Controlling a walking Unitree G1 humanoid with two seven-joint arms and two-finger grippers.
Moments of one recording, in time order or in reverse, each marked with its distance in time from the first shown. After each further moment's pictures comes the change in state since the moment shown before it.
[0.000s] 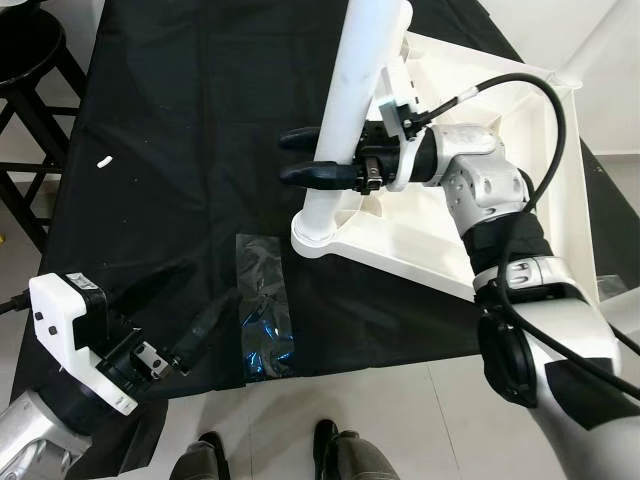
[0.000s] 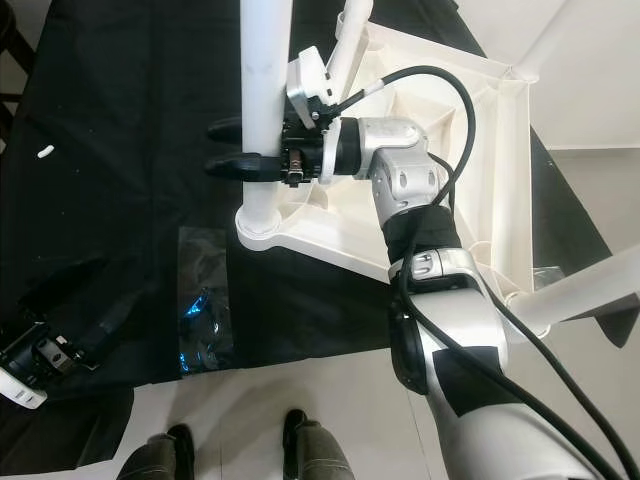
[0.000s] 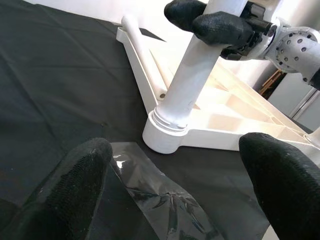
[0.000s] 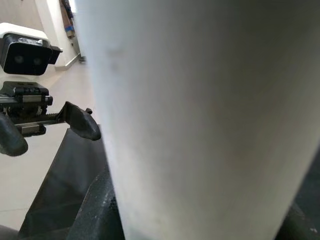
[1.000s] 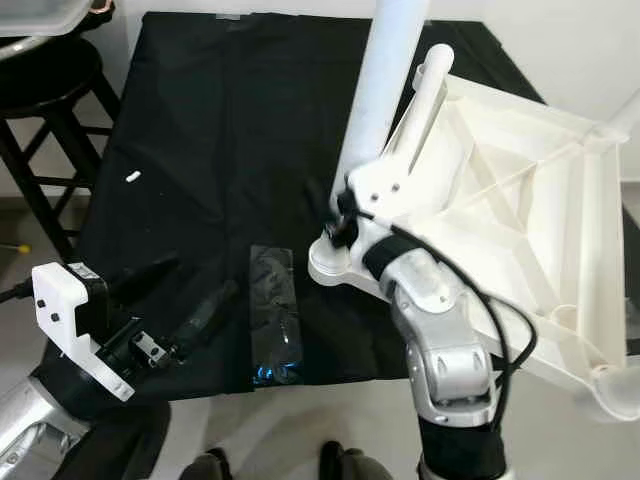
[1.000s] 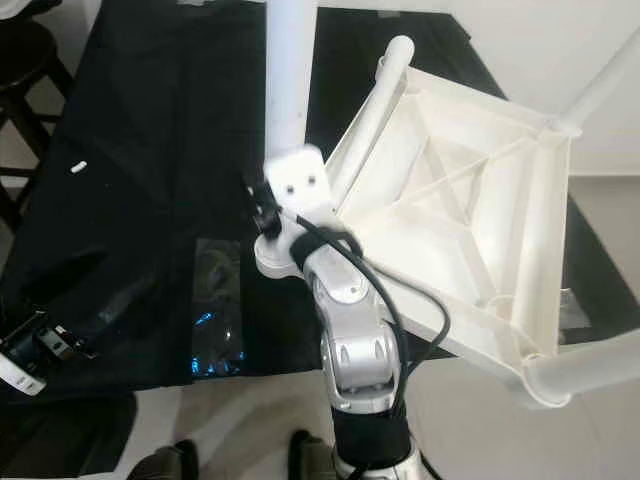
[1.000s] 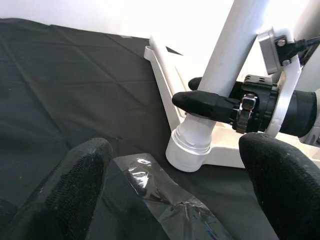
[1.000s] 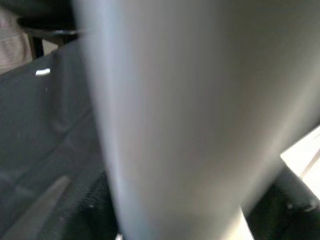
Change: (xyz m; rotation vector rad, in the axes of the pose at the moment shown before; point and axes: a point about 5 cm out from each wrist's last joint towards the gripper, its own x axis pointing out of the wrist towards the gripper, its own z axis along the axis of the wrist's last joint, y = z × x) left arm 0.007 0.010 -0.002 0.023 0.001 -0.005; right arm 0.024 0.094 -0.055 0.154 0.214 -1.056
